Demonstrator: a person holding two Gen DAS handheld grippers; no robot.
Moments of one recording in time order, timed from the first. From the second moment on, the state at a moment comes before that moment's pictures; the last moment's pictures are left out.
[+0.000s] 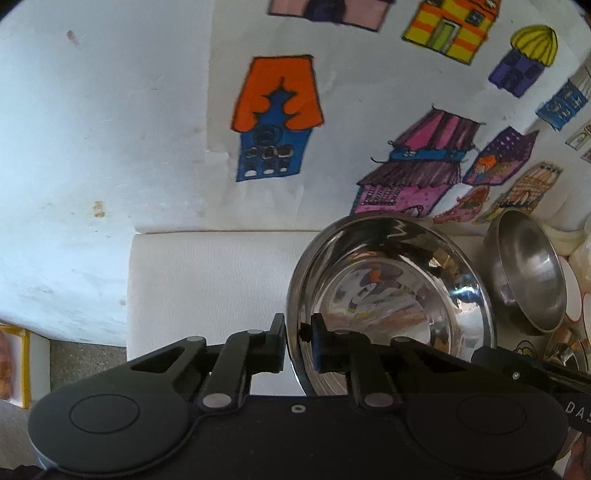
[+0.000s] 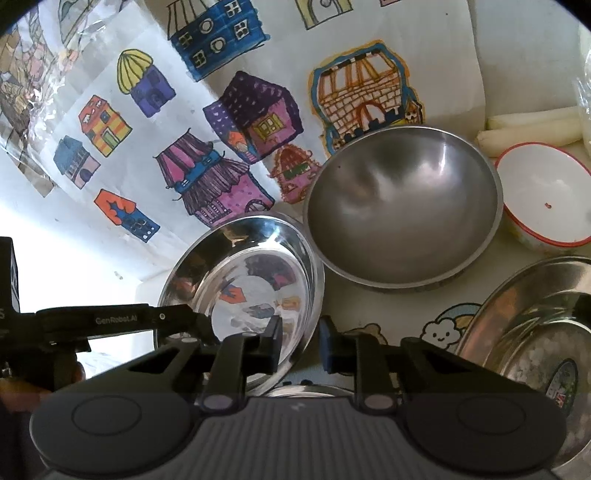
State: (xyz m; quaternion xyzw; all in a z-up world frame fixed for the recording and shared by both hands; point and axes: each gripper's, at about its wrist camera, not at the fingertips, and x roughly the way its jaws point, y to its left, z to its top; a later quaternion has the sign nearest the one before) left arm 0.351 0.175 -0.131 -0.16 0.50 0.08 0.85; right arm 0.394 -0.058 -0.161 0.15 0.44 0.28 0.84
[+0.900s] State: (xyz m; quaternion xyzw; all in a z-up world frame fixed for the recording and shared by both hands) left arm 0.297 0.138 -0.068 -0.14 0.45 0.06 0.88; right arm 0.337 -0.101 -0.127 0.14 0.38 0.30 0.87
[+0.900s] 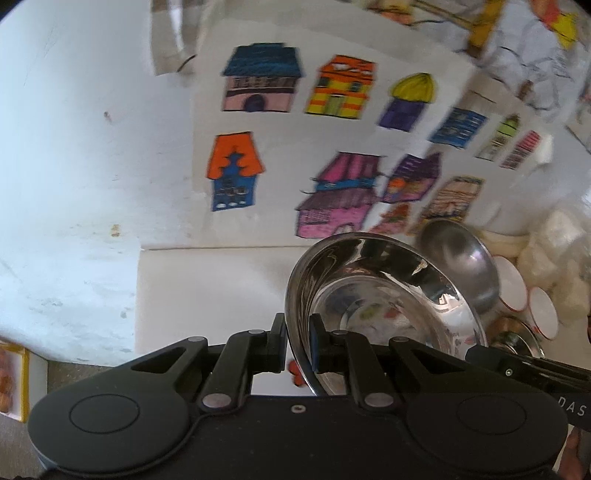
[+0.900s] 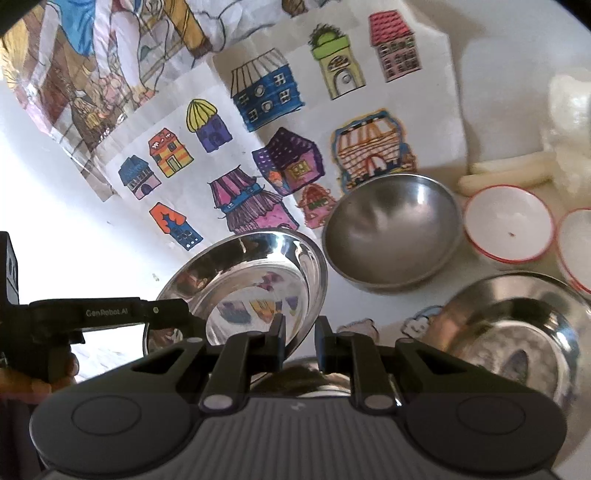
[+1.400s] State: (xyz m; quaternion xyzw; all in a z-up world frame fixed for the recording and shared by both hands) left arm 0.253 0.075 -0.085 -0.10 0.48 0.03 0.87; right arm 0.288 -0.149 -0.134 0.13 0.40 0.27 0.87
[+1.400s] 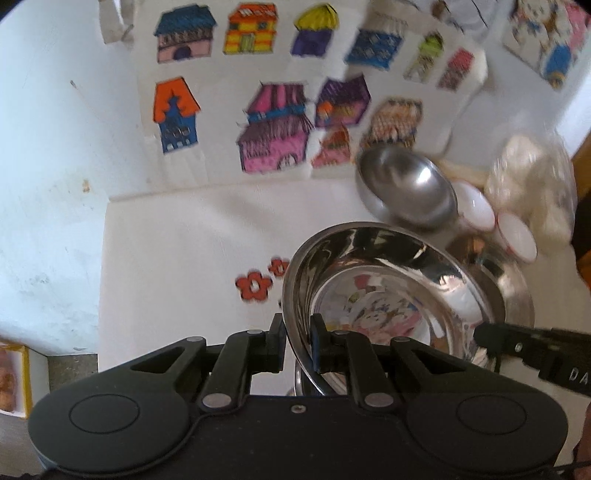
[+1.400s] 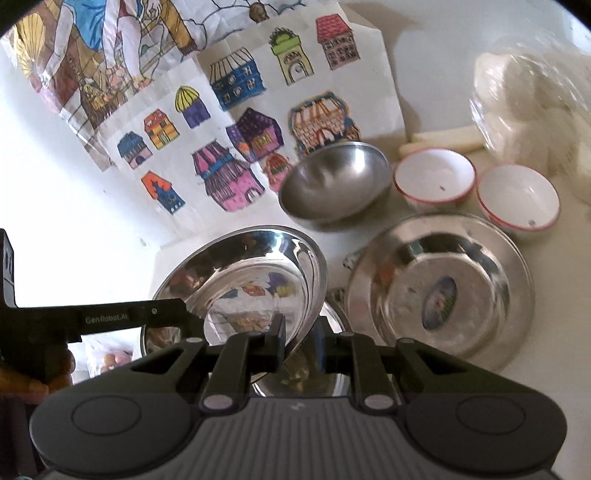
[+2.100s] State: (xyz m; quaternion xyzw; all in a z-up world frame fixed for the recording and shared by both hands) left arm 0.237 0.055 -0.111 -0.04 0.50 0.01 0.86; right arm 0.272 -0.150 -0.140 0.09 0.43 0.26 0.86
